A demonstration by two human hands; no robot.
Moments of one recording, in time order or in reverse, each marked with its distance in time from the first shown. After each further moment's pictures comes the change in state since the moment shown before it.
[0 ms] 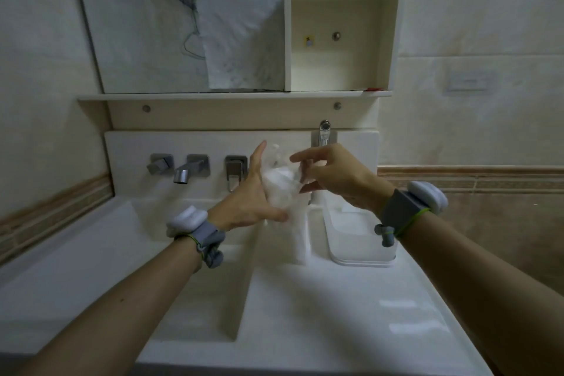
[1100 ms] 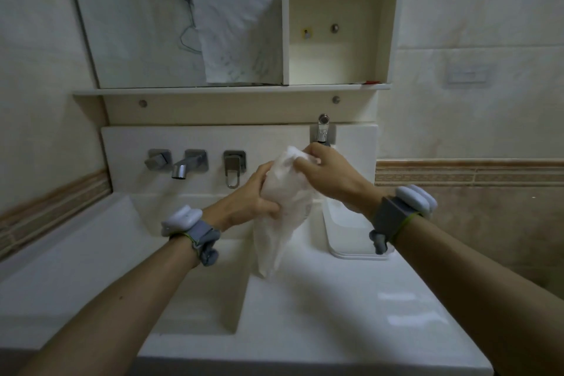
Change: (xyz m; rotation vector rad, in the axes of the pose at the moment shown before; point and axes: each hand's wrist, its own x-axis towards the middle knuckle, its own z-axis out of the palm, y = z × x) left_hand -0.002 -0.010 0.001 -0.021 -0.122 -0.066; right_hand -0.001 0.010 0.015 -0.198 0.163 -0.040
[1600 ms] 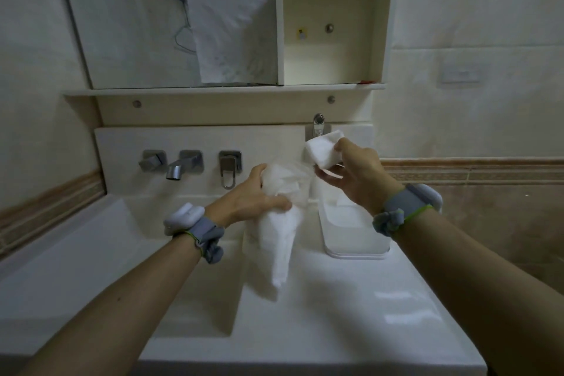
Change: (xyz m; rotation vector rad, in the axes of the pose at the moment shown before) left_hand 0.013 0.005 0.006 0.062 0.068 -0.223; right_hand 0.012 0.013 -0.026 0.900 0.318 0.436
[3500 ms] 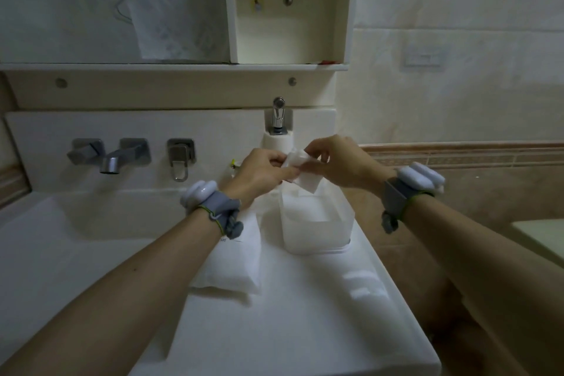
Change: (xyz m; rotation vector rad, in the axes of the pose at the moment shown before) left_hand 0.060 0.056 0.074 -0.275 0.093 0.171; right_hand 0.054 -0.008 -0.077 -1.444 -0.306 -0.627
